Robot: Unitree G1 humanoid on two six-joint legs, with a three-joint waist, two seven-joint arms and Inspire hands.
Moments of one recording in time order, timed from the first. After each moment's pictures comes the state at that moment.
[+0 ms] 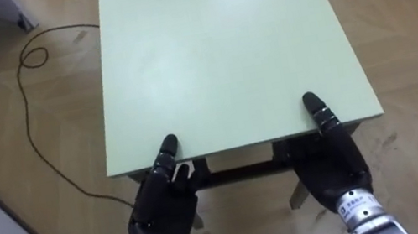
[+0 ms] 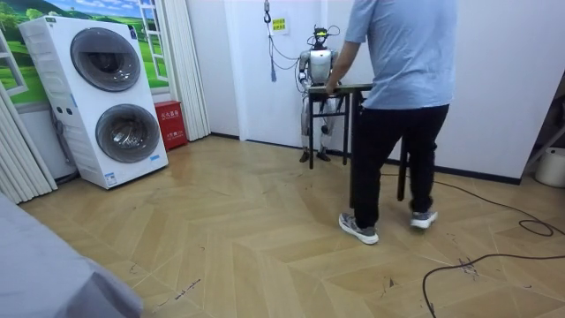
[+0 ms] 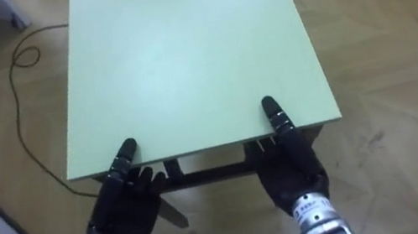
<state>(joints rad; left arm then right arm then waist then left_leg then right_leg) 0.30 0.06 -0.18 0.04 -1.16 0.08 -0.12 0.24 -0.13 0.12 0.06 1.36 0.02 0.10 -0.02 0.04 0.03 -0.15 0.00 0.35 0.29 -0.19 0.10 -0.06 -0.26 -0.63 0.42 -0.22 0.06</state>
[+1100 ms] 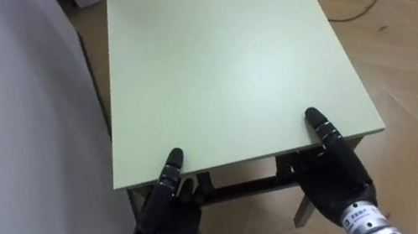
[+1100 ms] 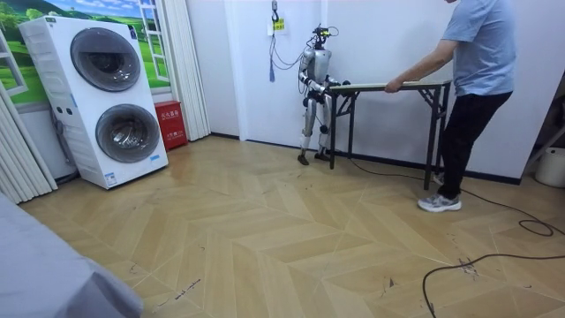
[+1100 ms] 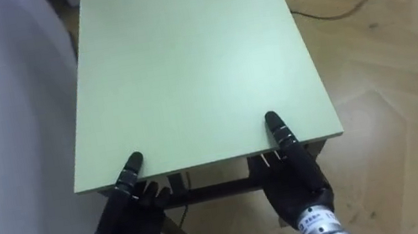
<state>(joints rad) 0.33 0.07 -0.21 0.05 -1.15 0.07 -0.10 0.28 -0.15 0.15 0.06 1.38 0.00 0.07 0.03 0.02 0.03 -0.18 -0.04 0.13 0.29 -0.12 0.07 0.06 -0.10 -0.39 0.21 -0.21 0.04</state>
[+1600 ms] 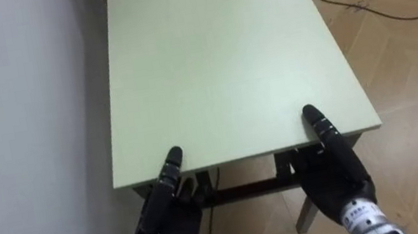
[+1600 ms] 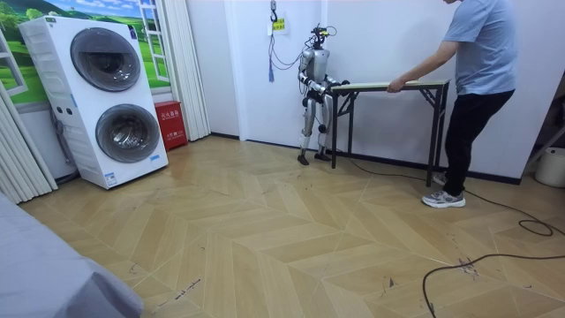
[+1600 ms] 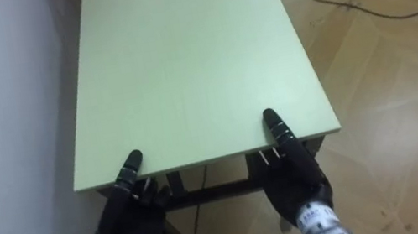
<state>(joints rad) 0.34 0.05 -0.22 0.05 -1.14 0.07 -0.07 0.27 -0.15 0.13 0.06 1.35 0.01 0.03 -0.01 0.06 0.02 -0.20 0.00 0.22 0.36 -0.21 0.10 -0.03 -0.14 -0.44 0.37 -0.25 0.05</state>
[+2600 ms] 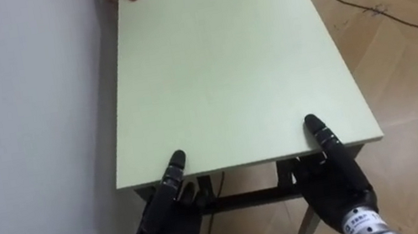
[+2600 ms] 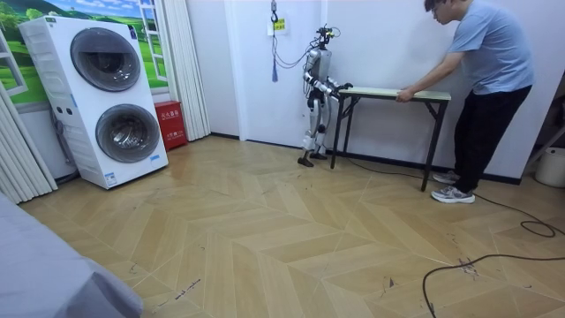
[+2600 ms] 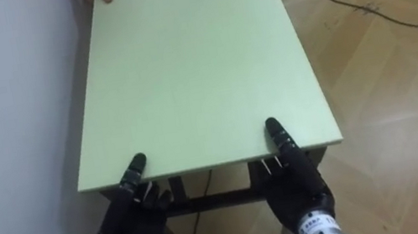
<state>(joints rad) 0.32 0.08 -0.23 0.08 -1.13 0.06 -0.05 0.29 -0.15 0.15 0.08 1.38 0.01 0.02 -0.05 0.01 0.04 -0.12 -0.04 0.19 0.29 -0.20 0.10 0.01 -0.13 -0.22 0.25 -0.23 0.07</state>
